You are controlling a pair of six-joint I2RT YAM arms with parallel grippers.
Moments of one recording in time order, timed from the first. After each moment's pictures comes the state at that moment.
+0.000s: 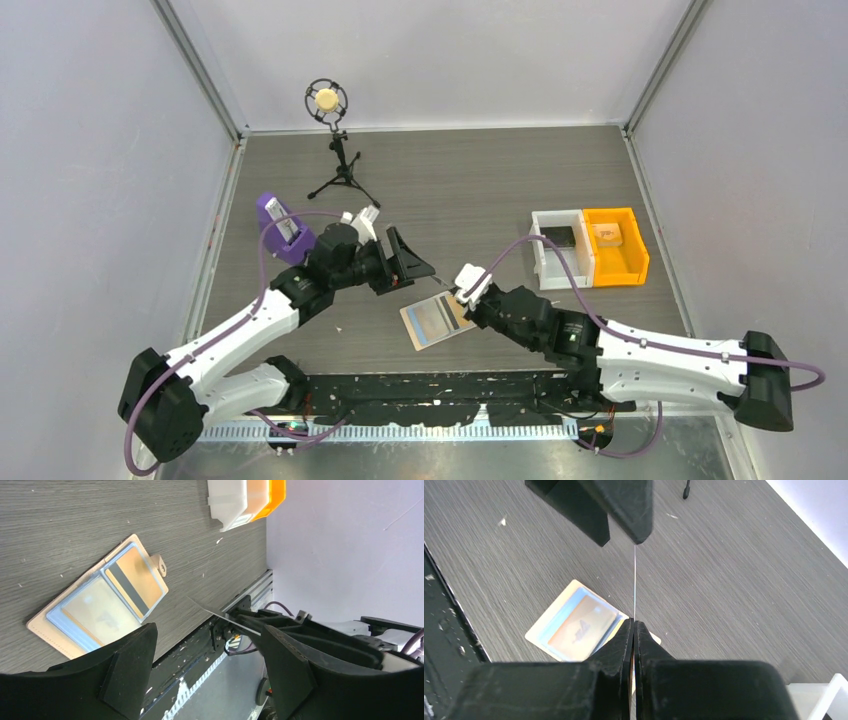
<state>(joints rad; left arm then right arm) -0.67 1.03 0.68 -0.12 0.34 -1.02 1.20 0.83 0.51 0.04 0.33 -0.15</state>
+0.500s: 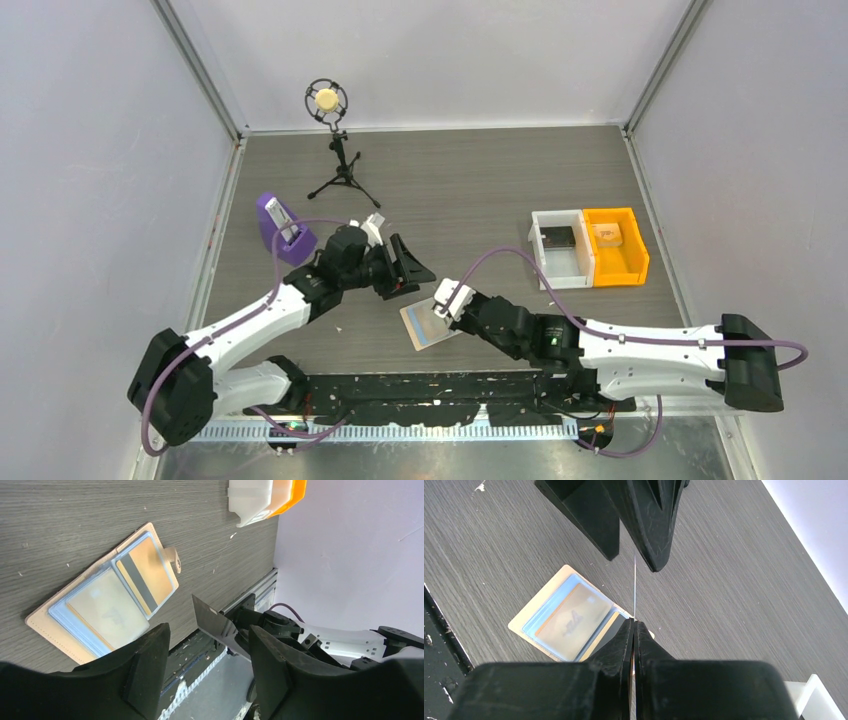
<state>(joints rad) -0.66 1.11 0.64 -0.05 0.36 -1.09 1.31 0.98 0.54 0.06 0.48 -0.24</state>
